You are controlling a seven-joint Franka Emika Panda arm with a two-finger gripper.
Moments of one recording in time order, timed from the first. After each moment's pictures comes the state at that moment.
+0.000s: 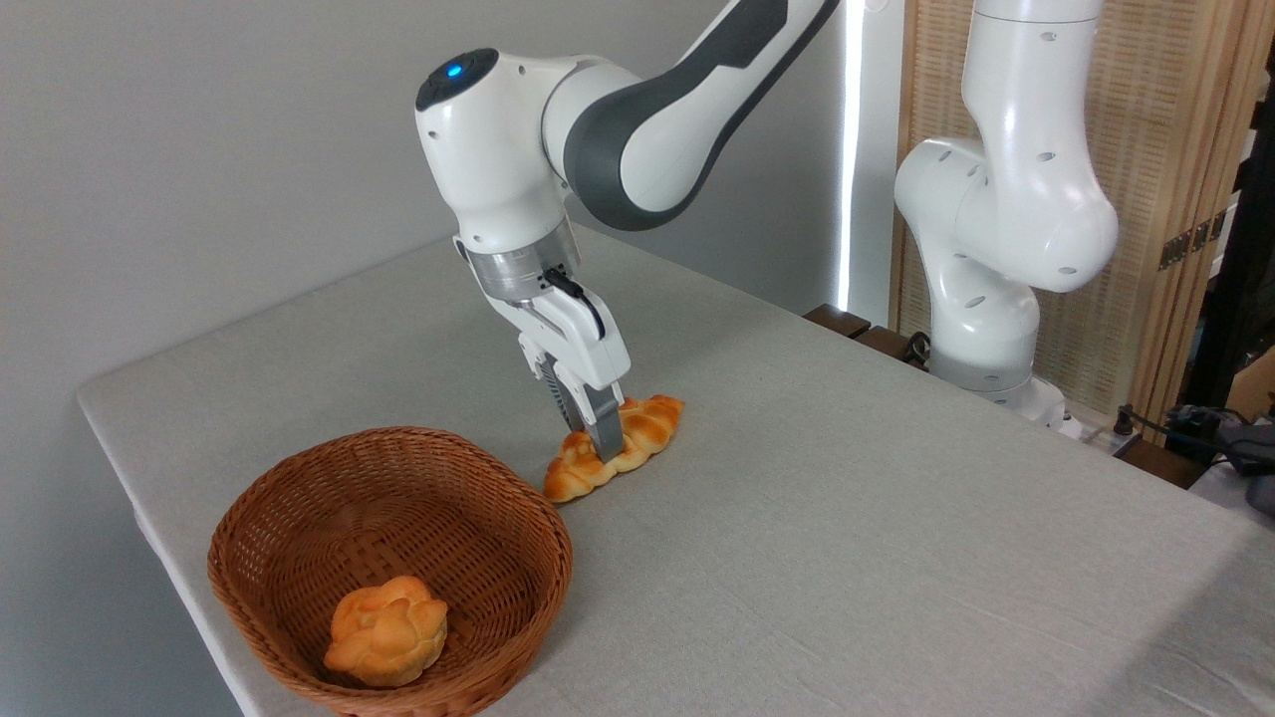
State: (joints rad) arm -0.23 -0.10 -0.03 -2.20 -0.04 1.96 0.62
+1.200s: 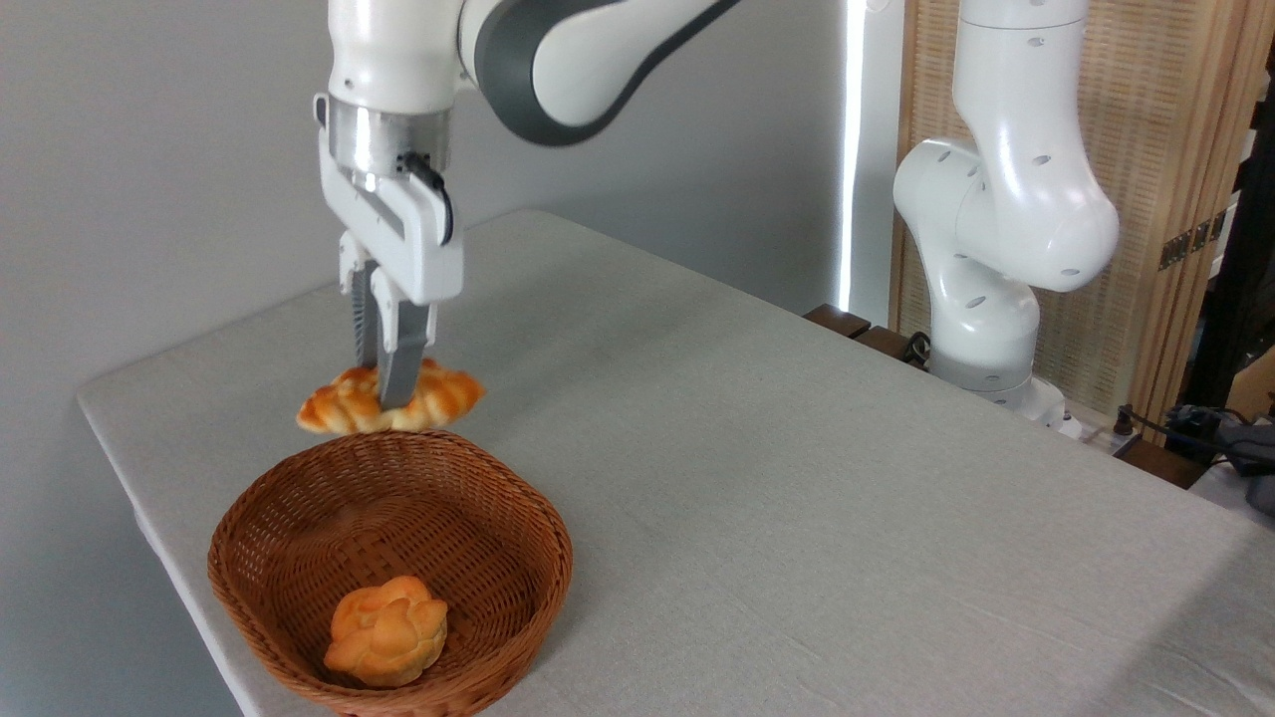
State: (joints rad) arm -0.21 0.00 -0.06 -1.91 -0.09 2.22 0.61
